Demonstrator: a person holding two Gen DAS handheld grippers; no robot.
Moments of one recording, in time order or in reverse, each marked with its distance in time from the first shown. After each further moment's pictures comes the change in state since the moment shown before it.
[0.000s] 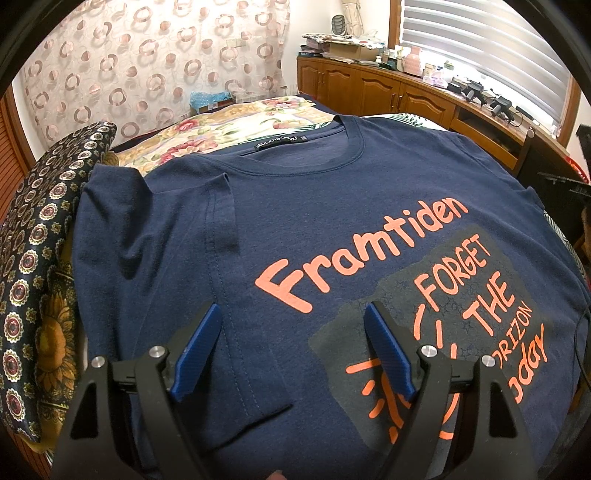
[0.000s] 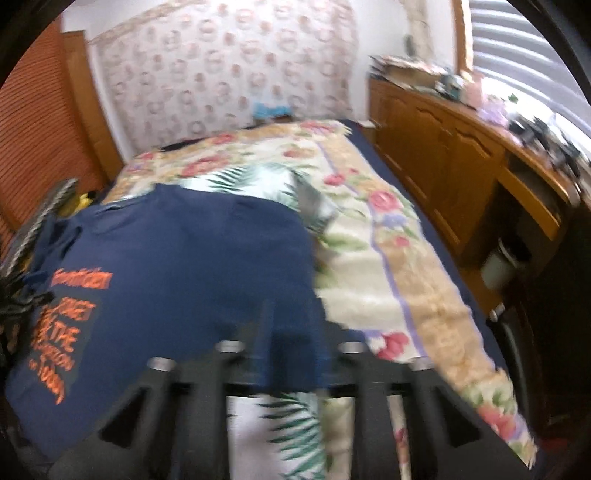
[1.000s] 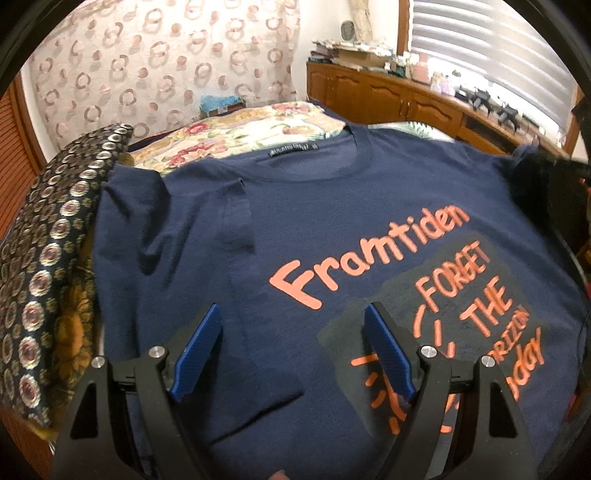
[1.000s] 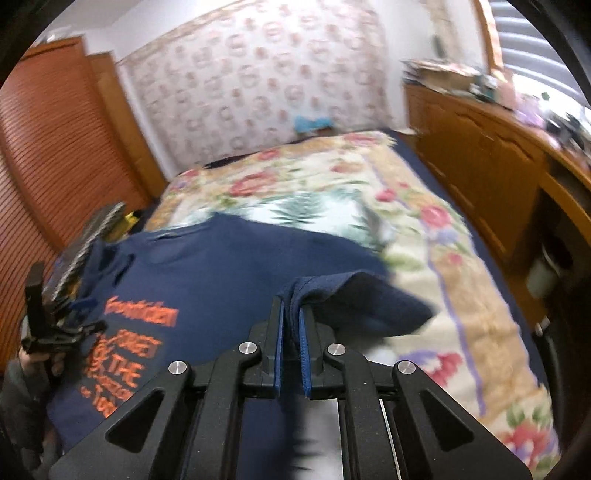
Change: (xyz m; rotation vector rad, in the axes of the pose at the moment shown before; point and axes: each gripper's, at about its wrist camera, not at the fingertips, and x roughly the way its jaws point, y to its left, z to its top) left arm -0.017 0.005 -0.003 -0.041 -0.035 0.022; right arm -0.009 0.055 0.036 -0.038 -0.050 0.230
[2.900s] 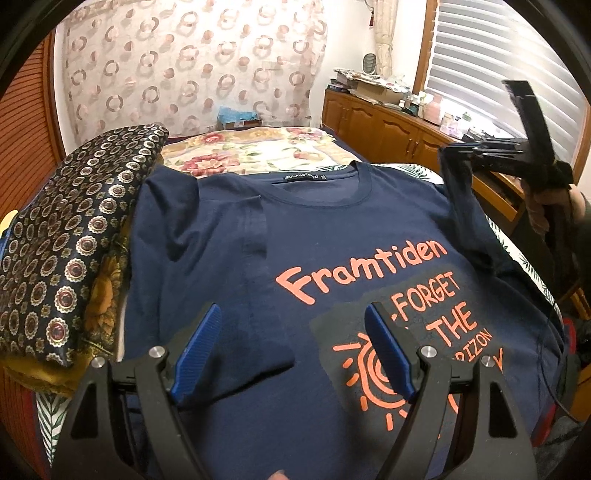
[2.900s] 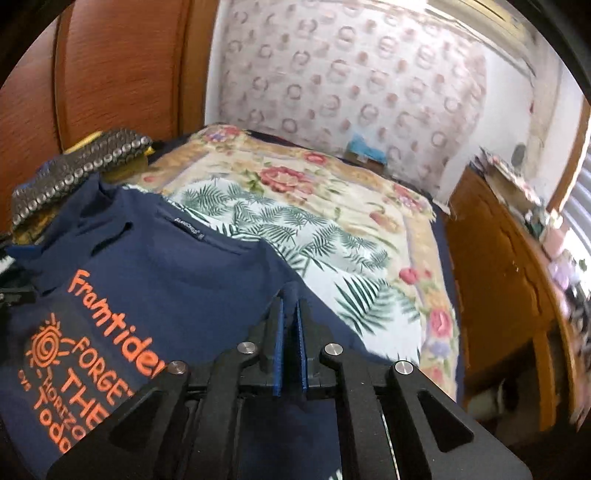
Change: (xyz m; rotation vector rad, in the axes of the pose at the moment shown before) left arm -0.036 0.004 -0.011 -0.129 -0.088 -0.017; right arm 0.100 0.106 0.068 -0.508 0.039 -0.119
